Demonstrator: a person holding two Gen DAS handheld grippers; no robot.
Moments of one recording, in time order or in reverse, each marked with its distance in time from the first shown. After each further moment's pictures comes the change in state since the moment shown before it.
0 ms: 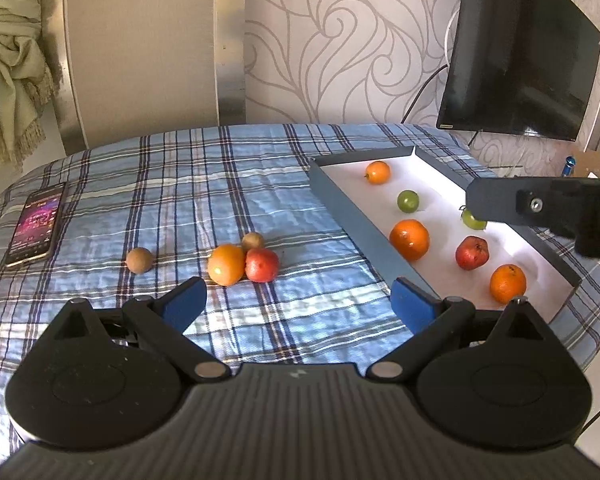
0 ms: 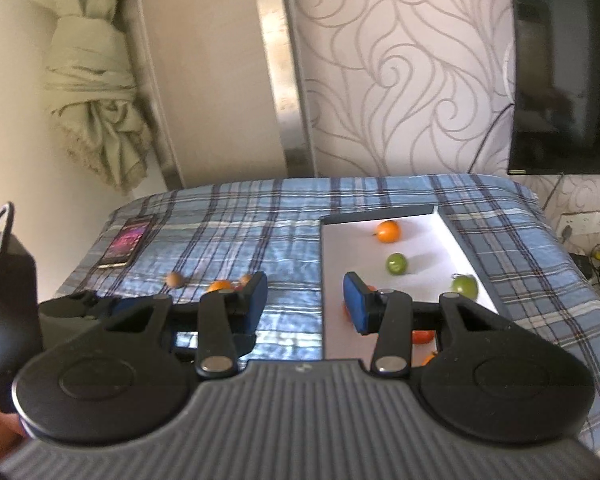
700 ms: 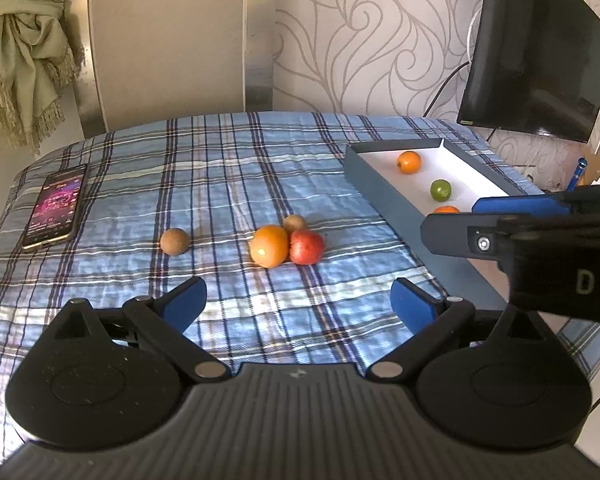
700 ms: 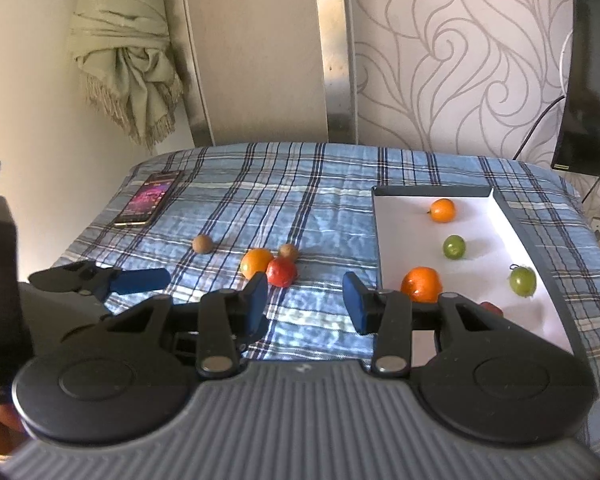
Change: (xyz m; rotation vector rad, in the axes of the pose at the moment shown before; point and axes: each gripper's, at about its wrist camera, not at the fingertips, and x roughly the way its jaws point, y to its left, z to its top) left arm 0.002 0.032 -0.012 -0.026 0.016 0.028; right arm 0.042 0.036 -0.007 -0.081 0.099 0.053
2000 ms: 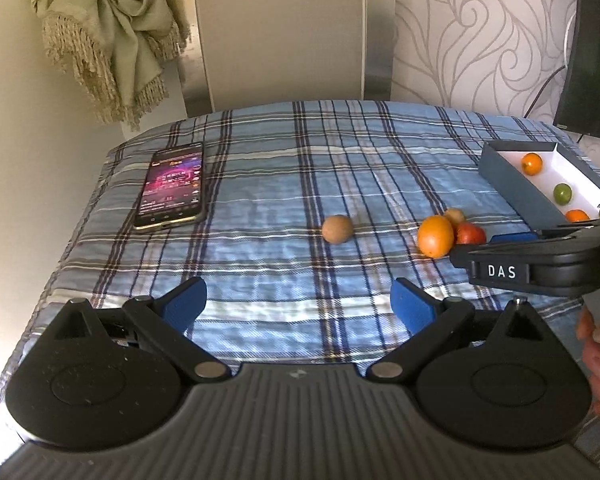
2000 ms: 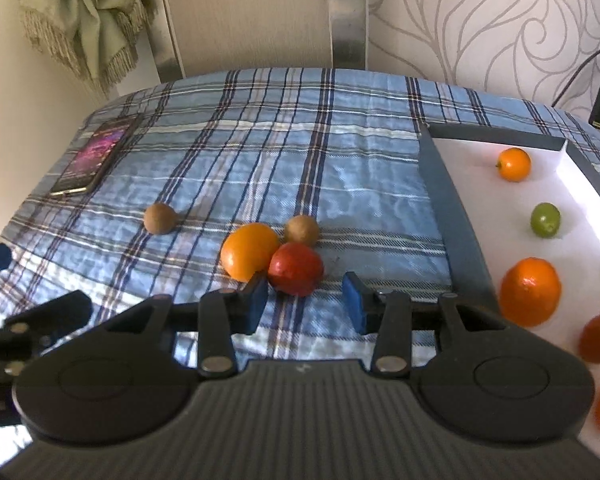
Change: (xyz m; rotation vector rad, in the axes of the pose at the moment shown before) left arm -0.001 0.091 -0.005 -0.063 0.034 0.230; right arm 0.135 0.028 -0.006 0.016 0.164 -0.061
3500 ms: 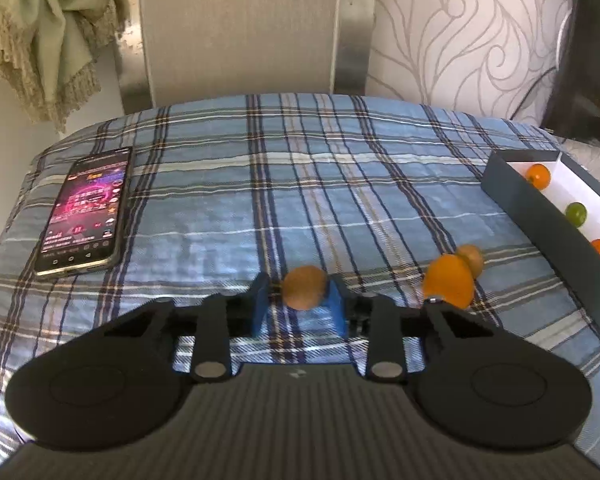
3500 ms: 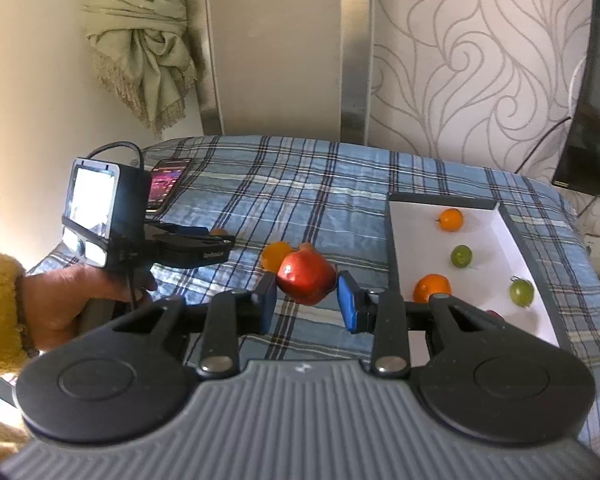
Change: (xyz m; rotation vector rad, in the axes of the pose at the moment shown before) left arm 0.093 -0.011 0.028 0.008 0.006 -0.146; right arm -0.148 -0.007 -0.009 -0.078 -0.131 0.023
